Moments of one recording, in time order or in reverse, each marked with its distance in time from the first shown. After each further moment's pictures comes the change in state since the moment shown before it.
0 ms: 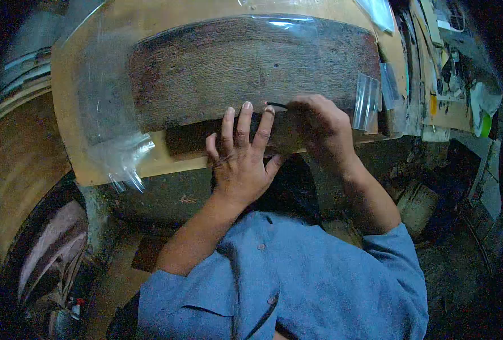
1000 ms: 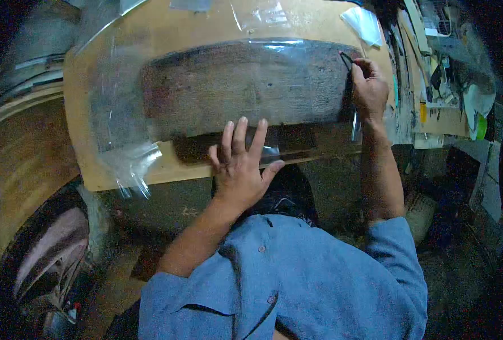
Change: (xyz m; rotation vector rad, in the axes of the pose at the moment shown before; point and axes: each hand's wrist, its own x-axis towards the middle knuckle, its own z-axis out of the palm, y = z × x) left_hand 0.002 0.004 -0.011 0.010 -0.014 -0.025; right_hand 0.058 0.105 -0.075 -0.191 0.561 0.332
